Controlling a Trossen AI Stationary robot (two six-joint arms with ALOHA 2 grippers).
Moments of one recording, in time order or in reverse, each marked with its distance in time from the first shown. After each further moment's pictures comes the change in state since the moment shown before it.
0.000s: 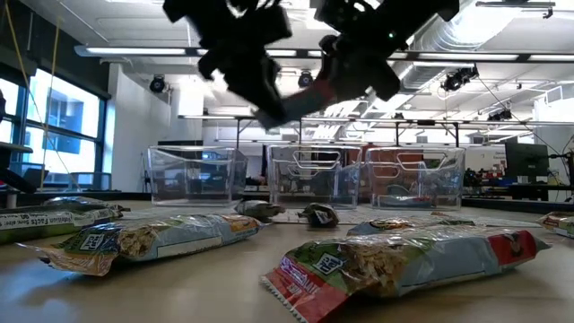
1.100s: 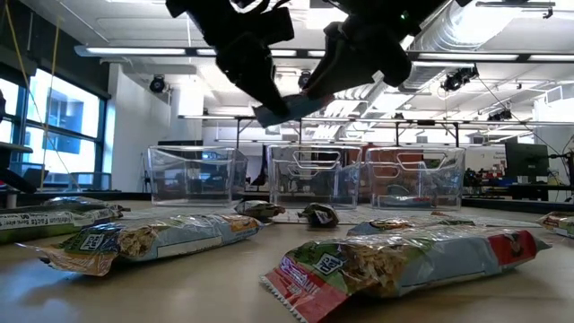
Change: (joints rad) left arm 0.000 0.000 0.026 -0.004 -0.091 -0.188; right arm 0.090 -0.001 0.000 0.014 0.061 0.090
